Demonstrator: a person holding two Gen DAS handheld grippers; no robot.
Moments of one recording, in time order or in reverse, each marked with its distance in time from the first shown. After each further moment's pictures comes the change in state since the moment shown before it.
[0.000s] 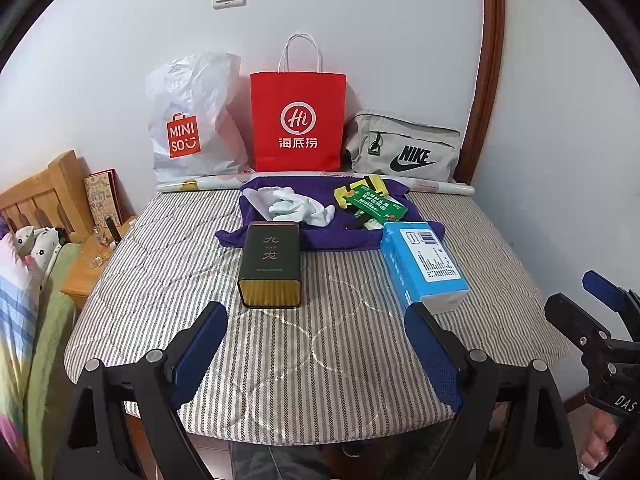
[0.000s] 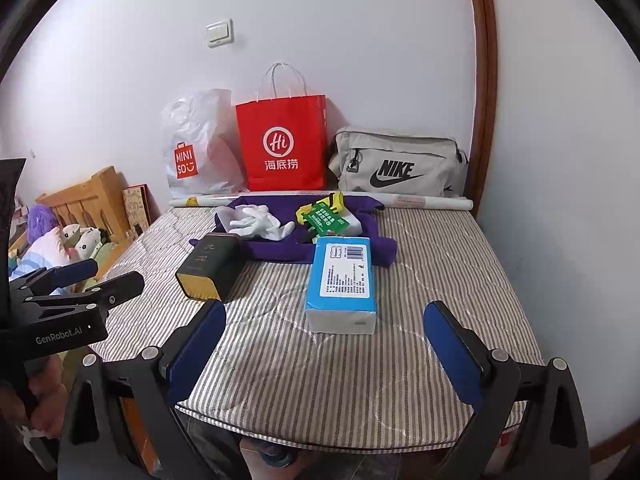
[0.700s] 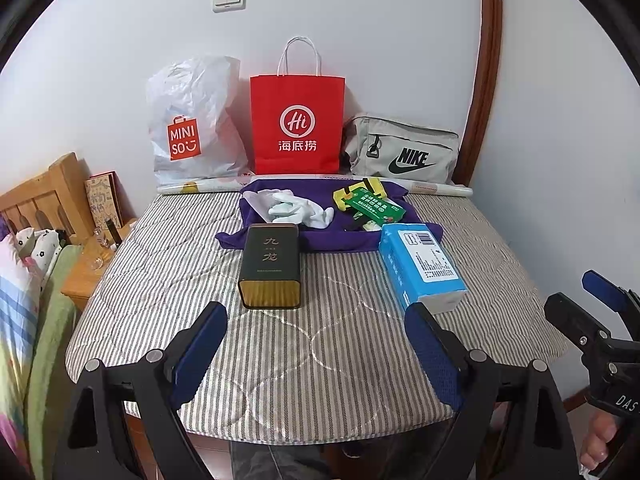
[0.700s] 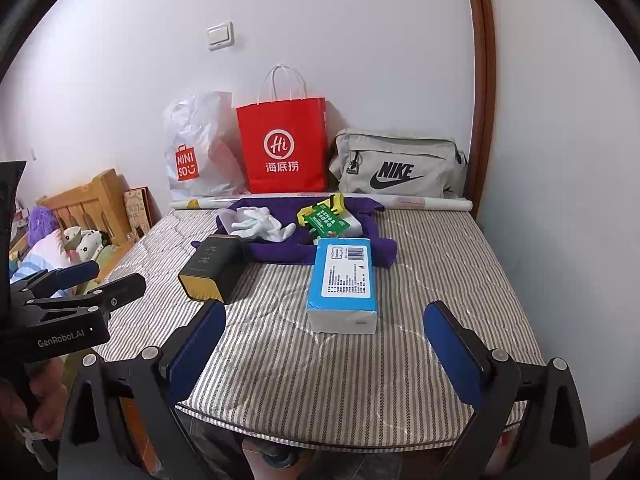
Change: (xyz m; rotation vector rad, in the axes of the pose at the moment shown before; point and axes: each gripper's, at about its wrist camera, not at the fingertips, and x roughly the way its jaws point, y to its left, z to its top) left arm -0.007 -0.002 0.000 0.004 -0.007 -0.001; right arm -0.005 0.001 -0.001 -0.001 -0.009 0.002
